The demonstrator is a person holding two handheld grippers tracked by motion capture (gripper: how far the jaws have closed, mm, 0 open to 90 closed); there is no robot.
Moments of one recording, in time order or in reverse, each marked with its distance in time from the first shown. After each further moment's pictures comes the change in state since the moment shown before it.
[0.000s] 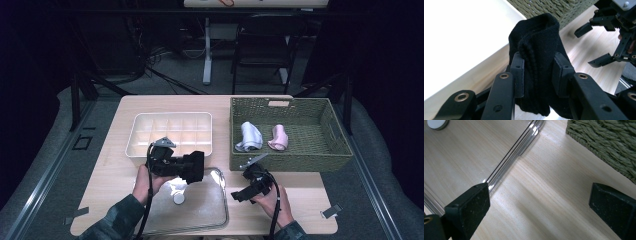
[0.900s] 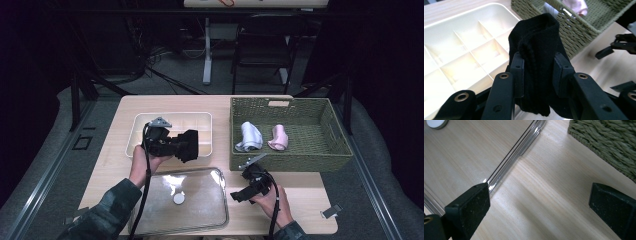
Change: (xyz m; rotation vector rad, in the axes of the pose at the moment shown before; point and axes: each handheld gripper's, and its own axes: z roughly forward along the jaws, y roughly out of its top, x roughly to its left) left arm 0.019 0.045 -0.015 -0.046 0.131 0.044; right arm 0.001 0.001 0.001 0.000 -0.003 -0.004
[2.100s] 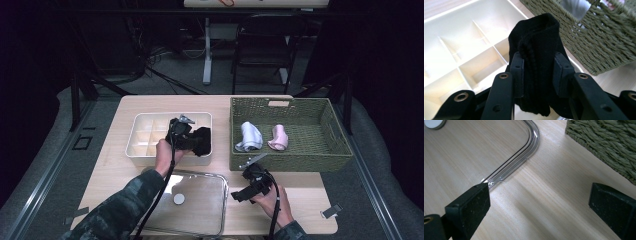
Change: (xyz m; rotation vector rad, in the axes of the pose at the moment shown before) left arm 0.000 0.014 0.083 0.077 0.096 0.019; right arm 0.000 0.000 0.000 -0.008 -0.001 0.003
